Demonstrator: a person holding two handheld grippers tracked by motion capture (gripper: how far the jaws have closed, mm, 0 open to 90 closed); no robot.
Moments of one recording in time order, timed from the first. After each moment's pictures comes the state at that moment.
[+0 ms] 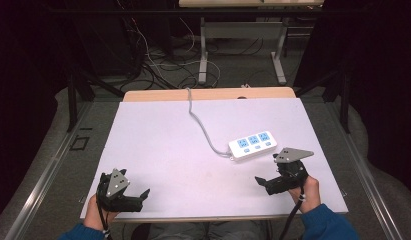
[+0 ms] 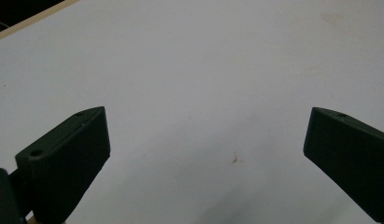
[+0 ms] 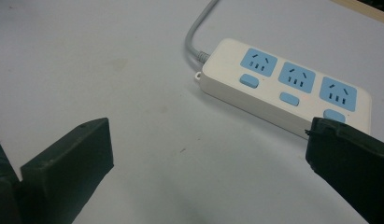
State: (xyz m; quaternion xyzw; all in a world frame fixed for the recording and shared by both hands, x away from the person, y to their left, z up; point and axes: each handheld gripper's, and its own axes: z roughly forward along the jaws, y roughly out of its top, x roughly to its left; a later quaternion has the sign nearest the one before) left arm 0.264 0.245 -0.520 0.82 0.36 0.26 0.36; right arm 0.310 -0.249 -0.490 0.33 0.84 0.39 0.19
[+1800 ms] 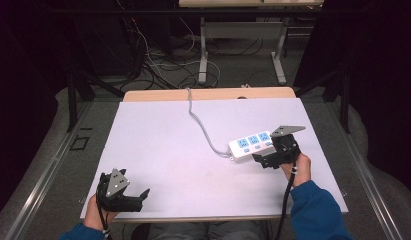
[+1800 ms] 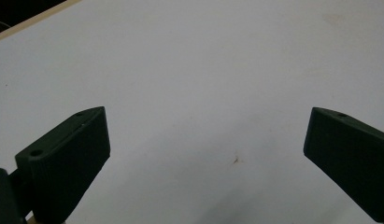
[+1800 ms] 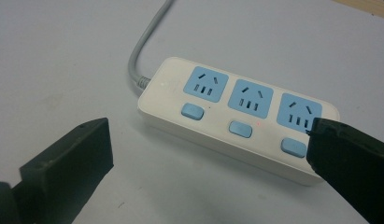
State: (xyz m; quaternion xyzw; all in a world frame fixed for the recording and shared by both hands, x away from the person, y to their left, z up) left arm 0.264 0.245 -0.520 0.82 0.36 0.26 0.36; right arm 0.382 -0.252 -0.493 0.39 0.82 0.38 0.18
